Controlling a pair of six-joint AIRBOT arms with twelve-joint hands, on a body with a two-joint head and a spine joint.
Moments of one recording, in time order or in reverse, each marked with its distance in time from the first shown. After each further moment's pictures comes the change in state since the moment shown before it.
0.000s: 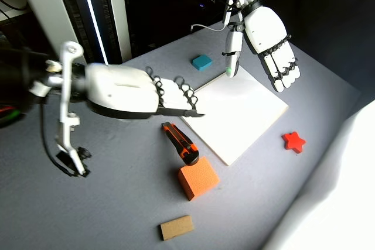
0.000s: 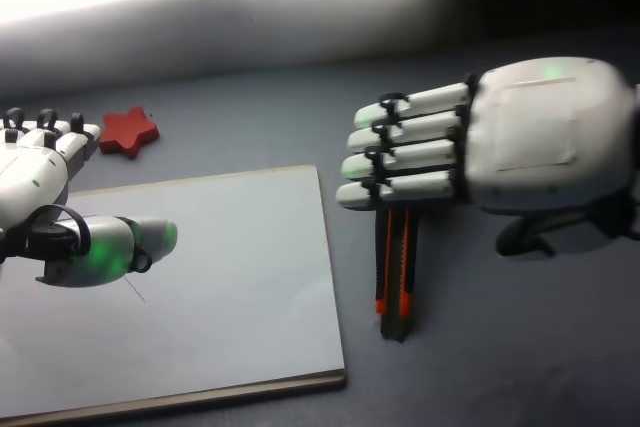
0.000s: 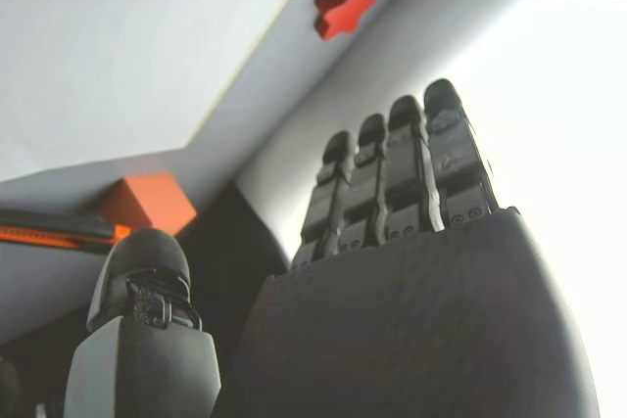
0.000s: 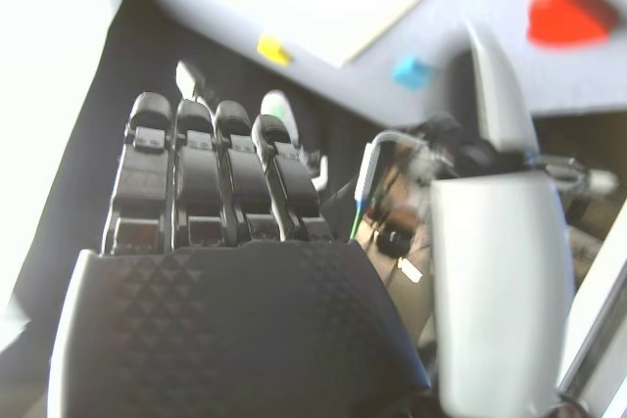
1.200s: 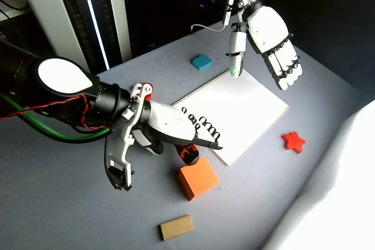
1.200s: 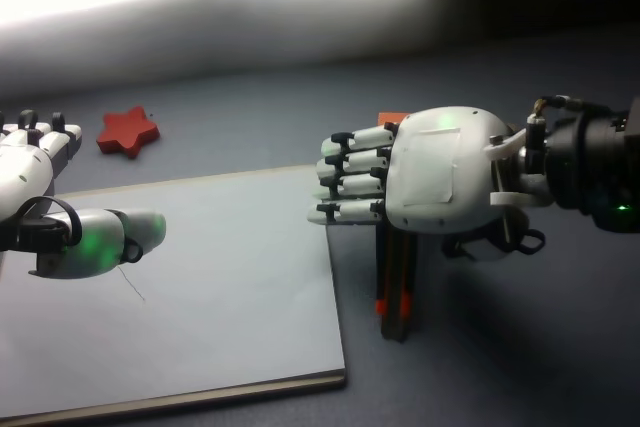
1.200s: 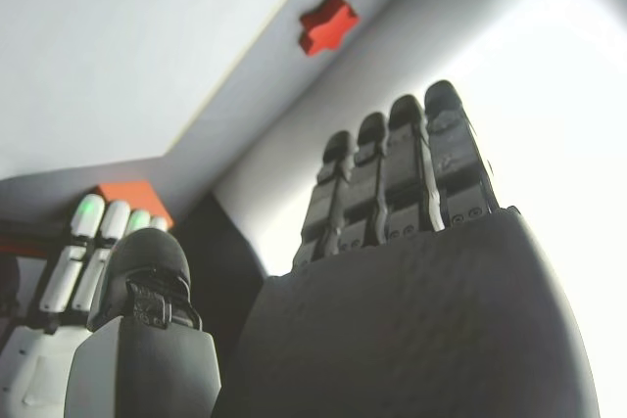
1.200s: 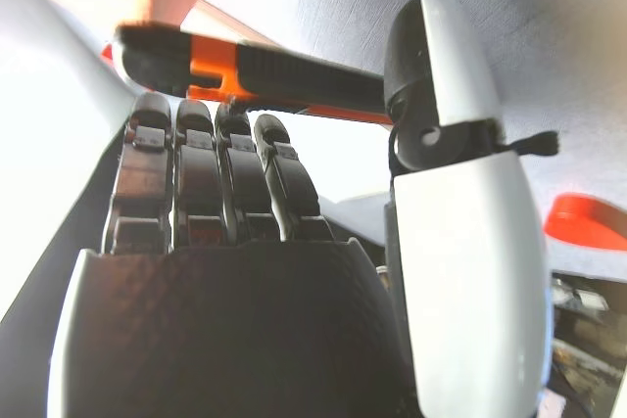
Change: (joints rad) left arm -0.009 -0.006 0.007 -0.046 -0.041 -0.001; right arm -0.084 -0.264 0.148 -0.105 -0.262 -0.039
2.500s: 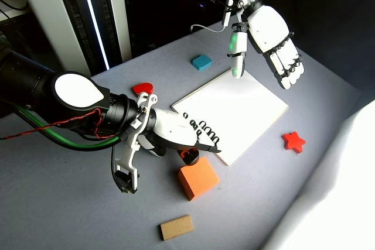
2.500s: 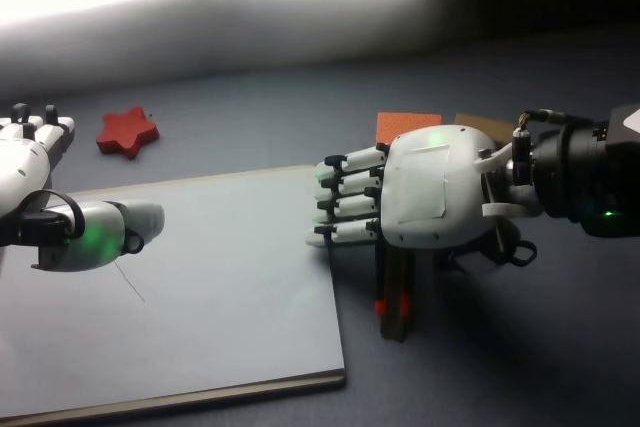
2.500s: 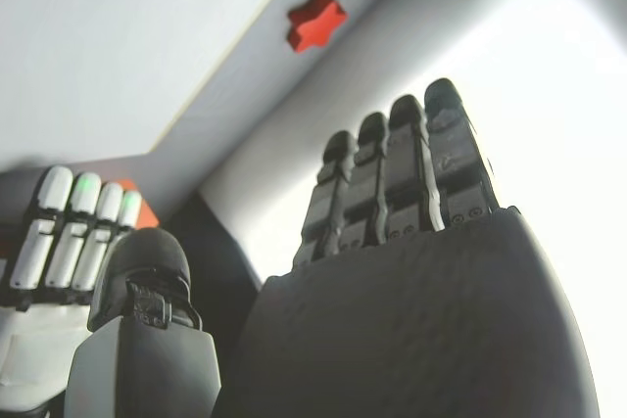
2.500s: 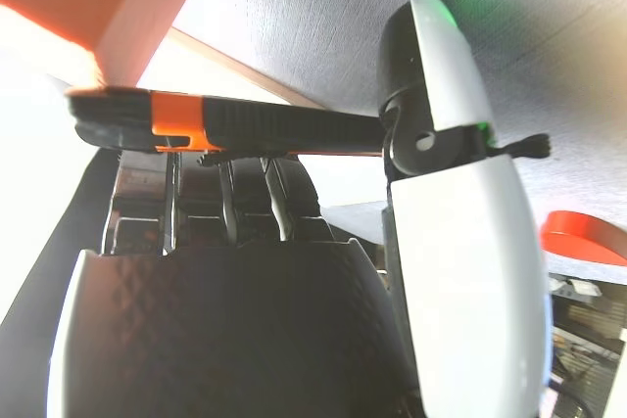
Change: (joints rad) left arm -0.009 -0.019 -0.005 -0.001 -0.066 -0.010; right arm -0.031 -0.054 0.085 -0.022 0.094 0.020
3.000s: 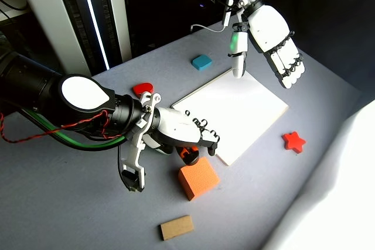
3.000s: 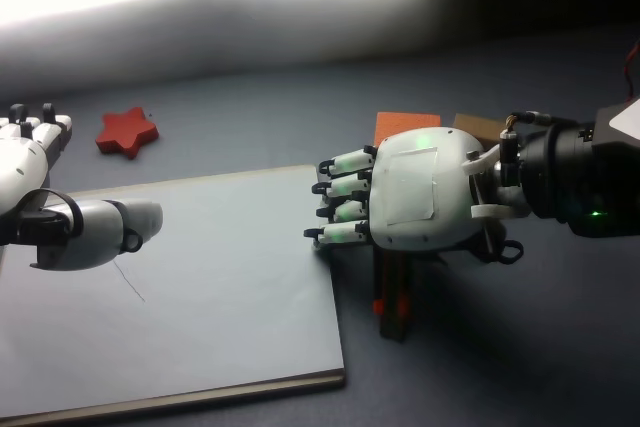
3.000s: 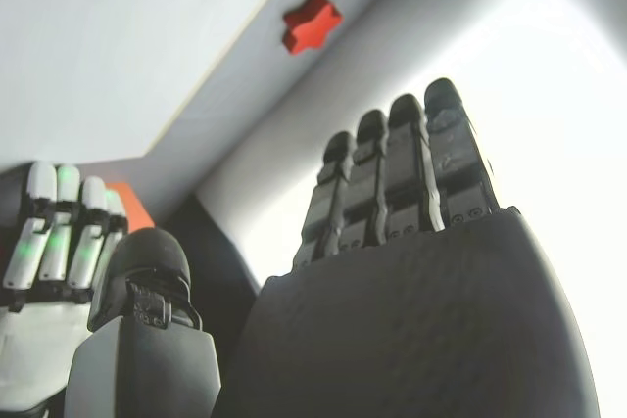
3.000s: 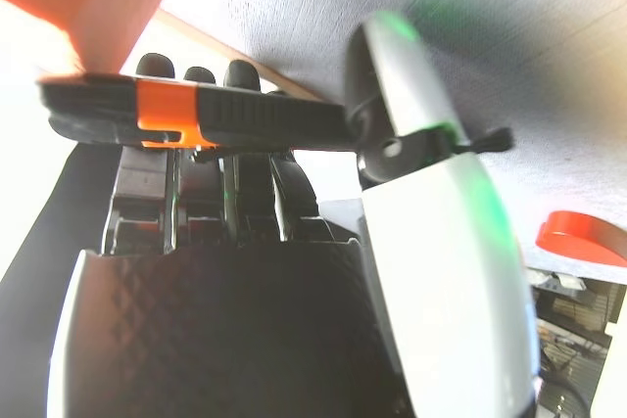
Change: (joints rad) left arm 0.000 0.000 0.000 0.000 -0.005 0.000; right arm 0.002 -0.024 0.022 0.005 0.010 -0.006
